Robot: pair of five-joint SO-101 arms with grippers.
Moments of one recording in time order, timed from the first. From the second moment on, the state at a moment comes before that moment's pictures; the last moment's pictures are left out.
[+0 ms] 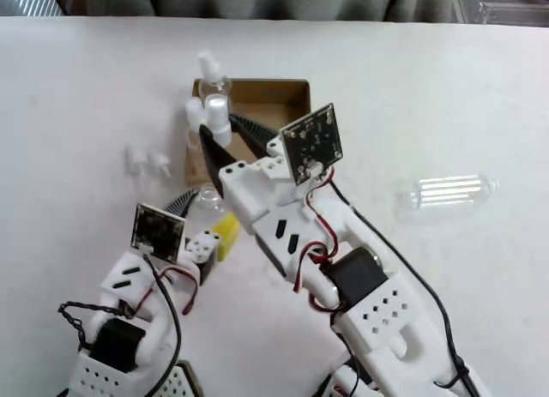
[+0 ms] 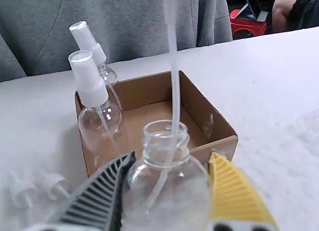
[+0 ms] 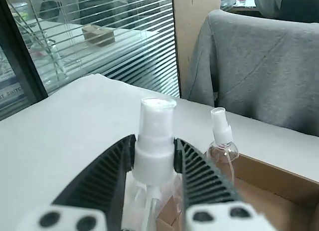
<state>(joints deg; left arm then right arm) 15.3 -103.8 89.4 42.3 1.5 -39.5 -50.7 44.3 22.8 -6.0</state>
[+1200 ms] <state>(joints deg) 15.4 -103.8 89.4 42.3 1.5 -44.7 -60.3 56.6 31.0 -6.0</state>
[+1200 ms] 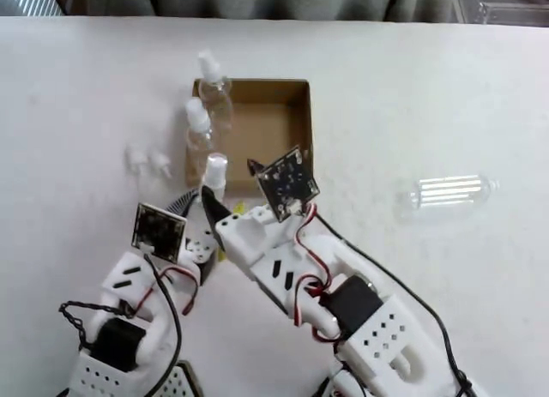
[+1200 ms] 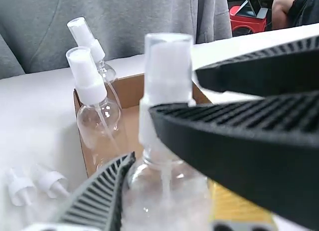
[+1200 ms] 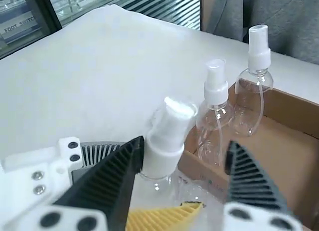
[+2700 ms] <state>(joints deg) 15.1 -103.8 89.4 42.3 1.6 -39.3 -53.3 55.0 31.2 1.0</state>
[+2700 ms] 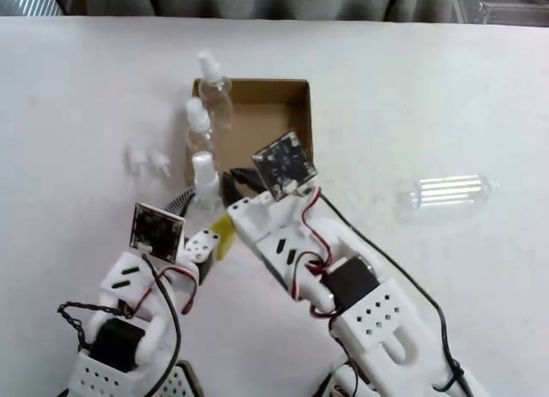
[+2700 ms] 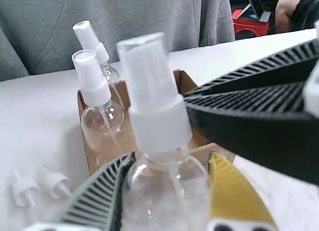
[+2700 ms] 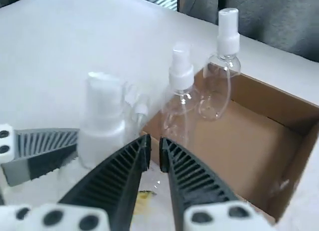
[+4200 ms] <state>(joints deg) 8.7 -103.8 89.3 7.7 1.5 -12.7 -89.9 88.5 58.9 8.3</state>
